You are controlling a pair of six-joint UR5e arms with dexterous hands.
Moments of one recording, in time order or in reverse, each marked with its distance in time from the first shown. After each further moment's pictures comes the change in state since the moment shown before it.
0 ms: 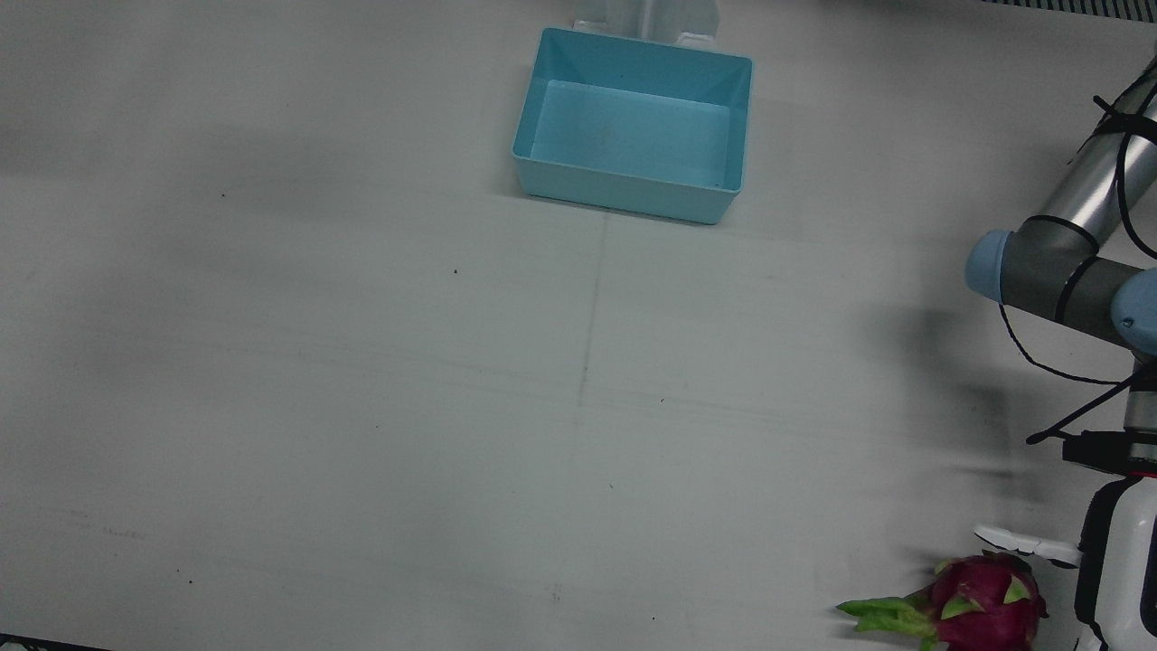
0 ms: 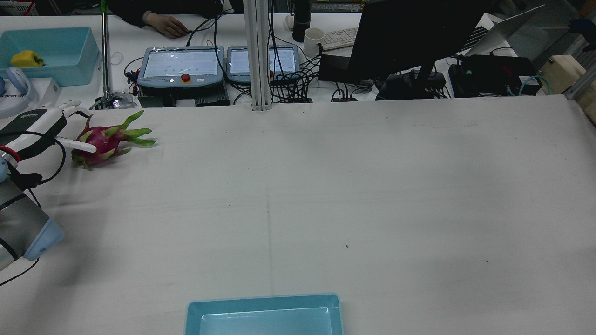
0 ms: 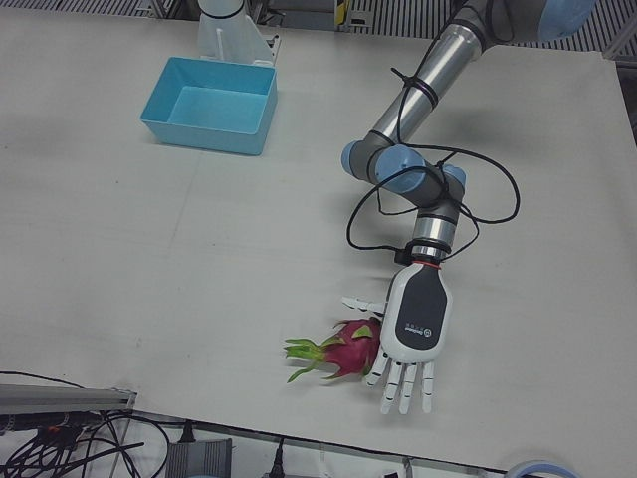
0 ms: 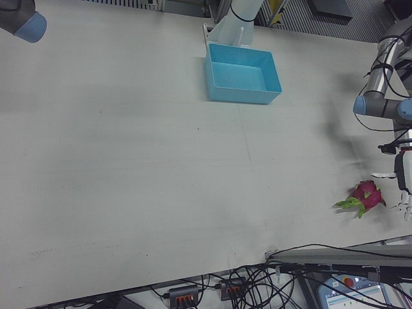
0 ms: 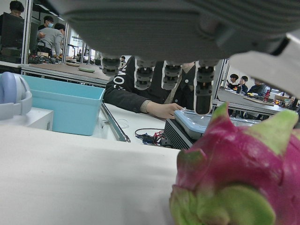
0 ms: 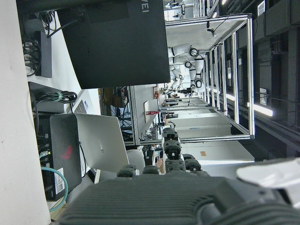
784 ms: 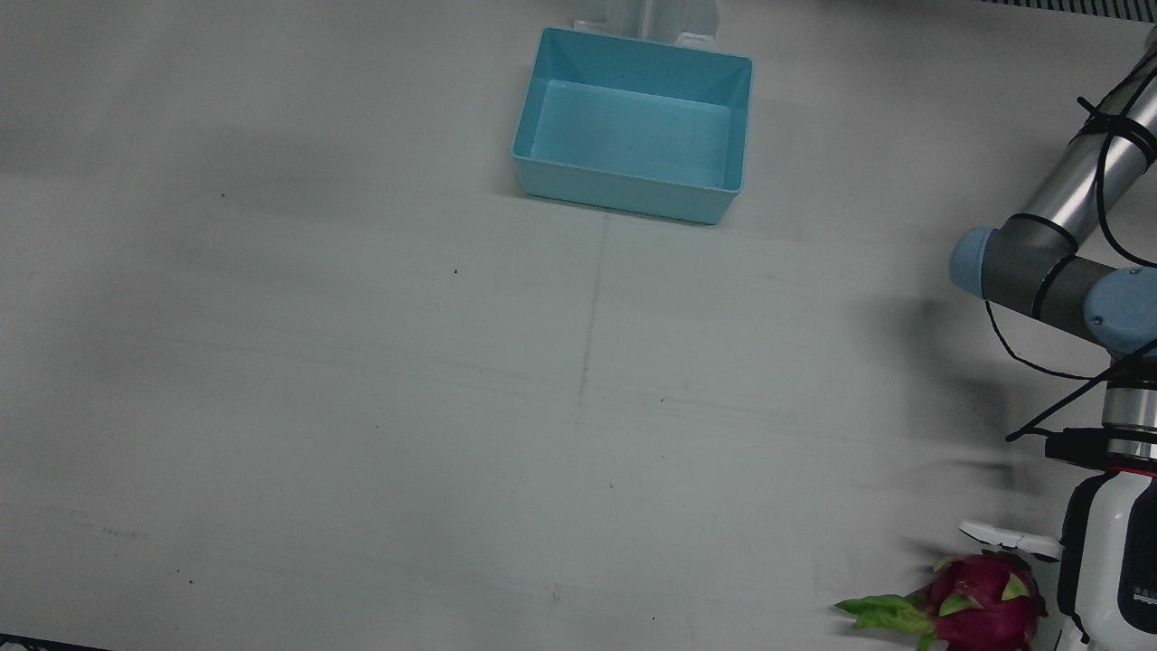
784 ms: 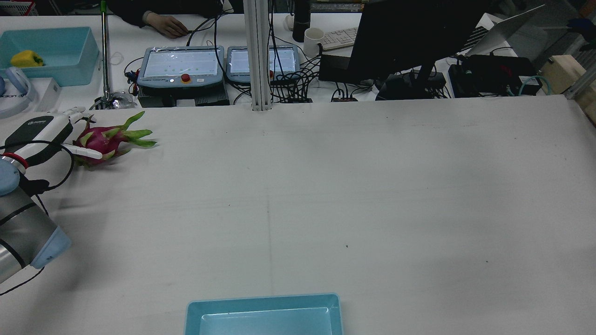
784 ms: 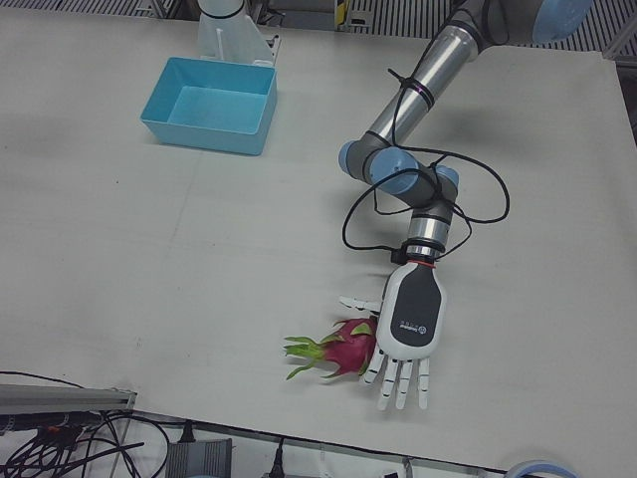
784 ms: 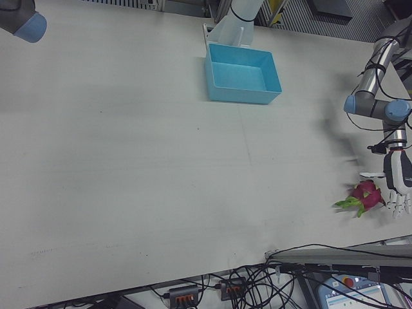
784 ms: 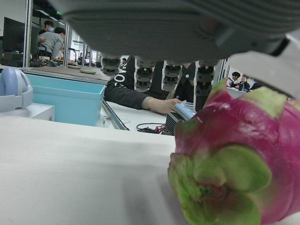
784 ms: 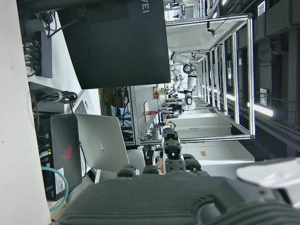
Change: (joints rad) left arm 0.026 -0.001 0.016 -0.007 -0.043 0.025; right arm -0.001 0.000 0.000 0.000 0.000 0.000
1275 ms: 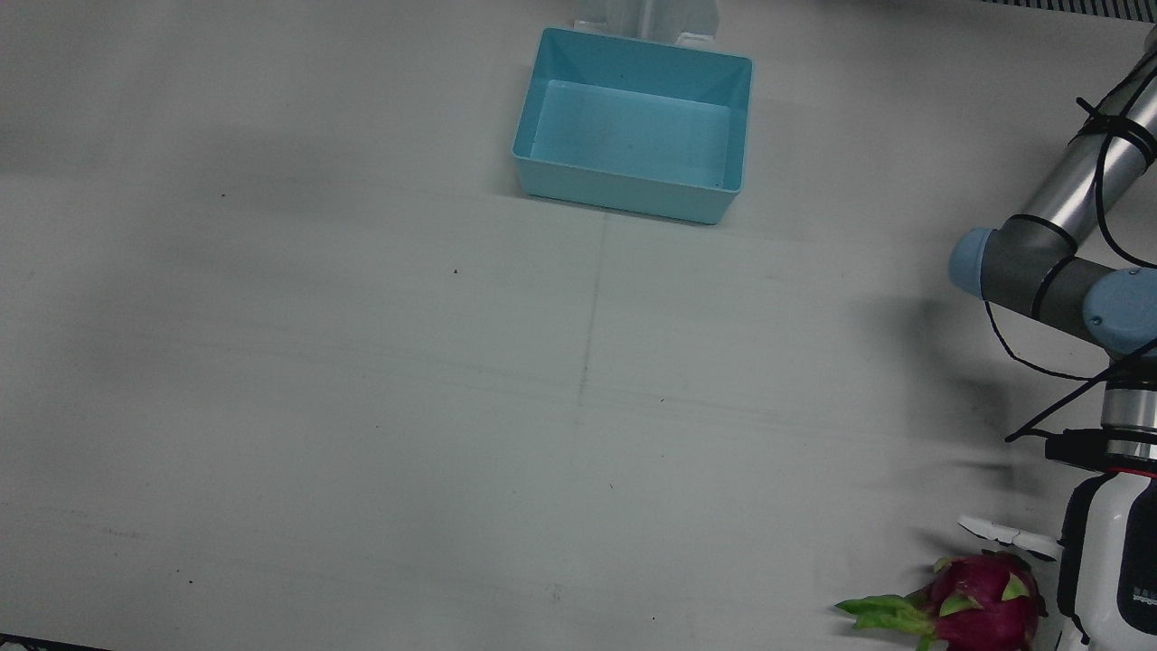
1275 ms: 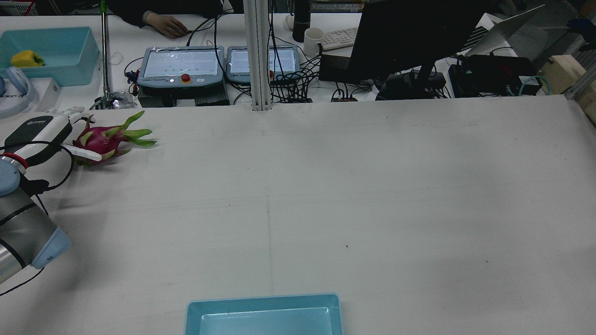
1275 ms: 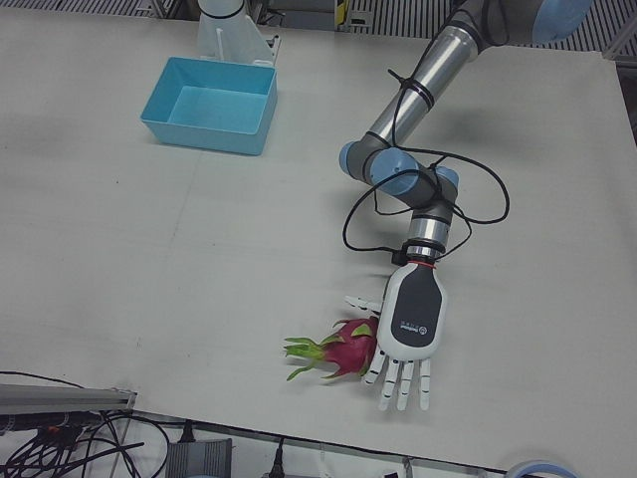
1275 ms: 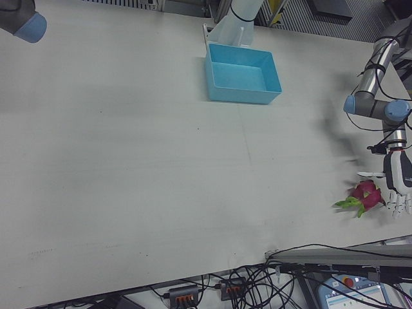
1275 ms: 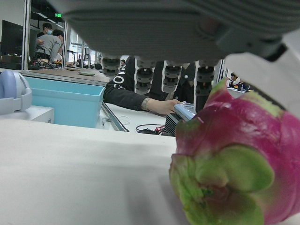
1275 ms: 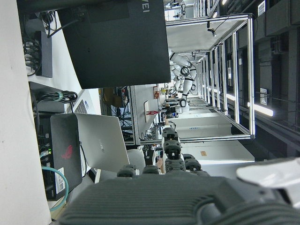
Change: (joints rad) left arm 0.001 0.000 0.004 -0.011 -0.010 0.018; right arm 0.000 0.000 -0.001 0.000 0.000 0.000
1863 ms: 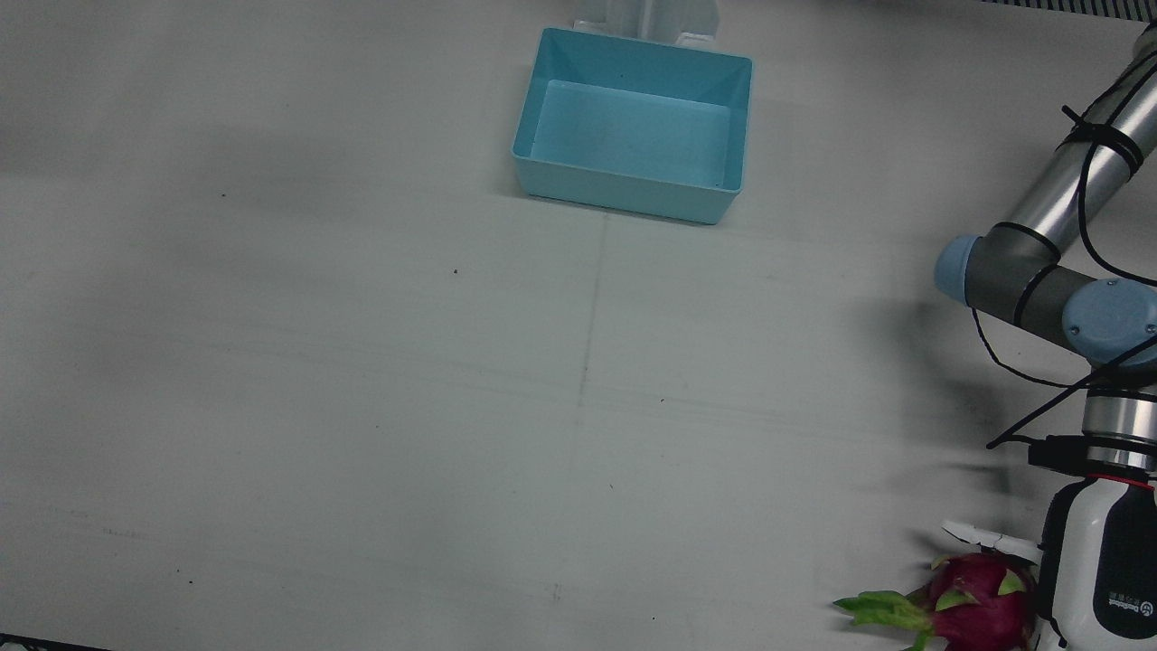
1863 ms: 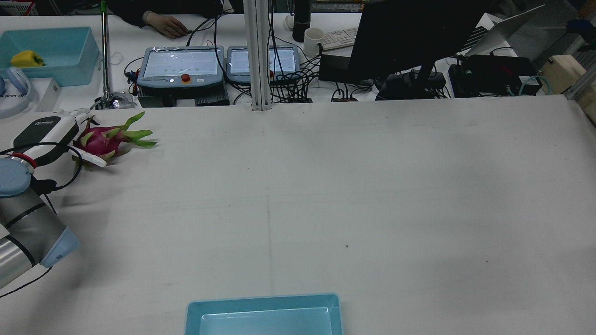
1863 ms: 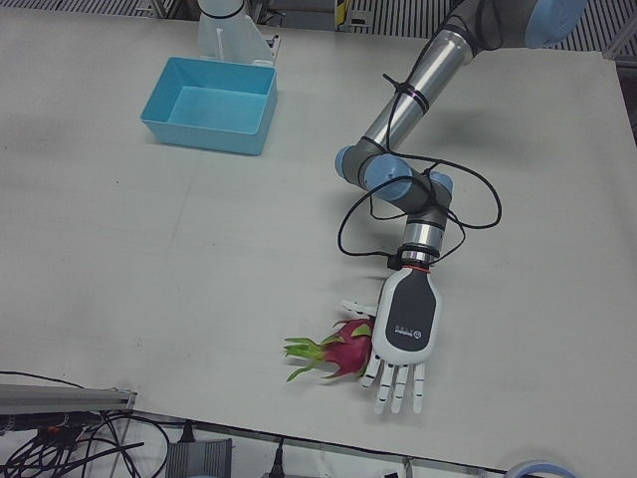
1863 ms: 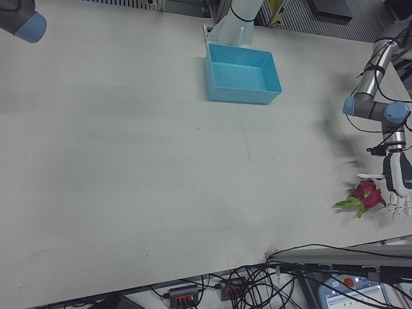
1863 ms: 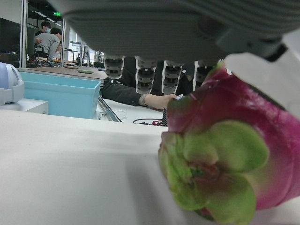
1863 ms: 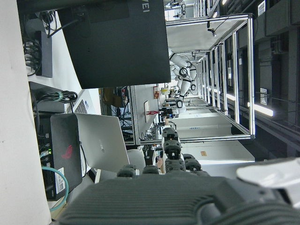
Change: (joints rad) left arm 0.019 -0.036 0.054 -0.011 -0.008 0.002; right arm 0.000 0.000 0.000 0.000 0.000 0.000
